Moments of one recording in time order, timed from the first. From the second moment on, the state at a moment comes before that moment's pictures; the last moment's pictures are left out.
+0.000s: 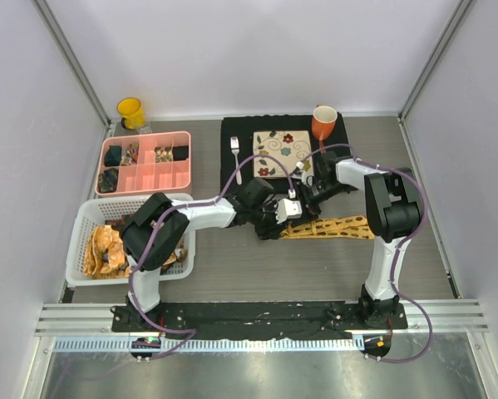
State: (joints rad) left arm -0.82 1.92 1.15 -0.11 0.44 0.48; right arm 0.20 2.00 1.27 -0.84 -0.95 0.00
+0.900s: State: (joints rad) left arm -0.79 1.93 1.17 -0.12 0.47 0.41; right arm 0.19 2.06 1.24 -0.80 -0.84 -0.02
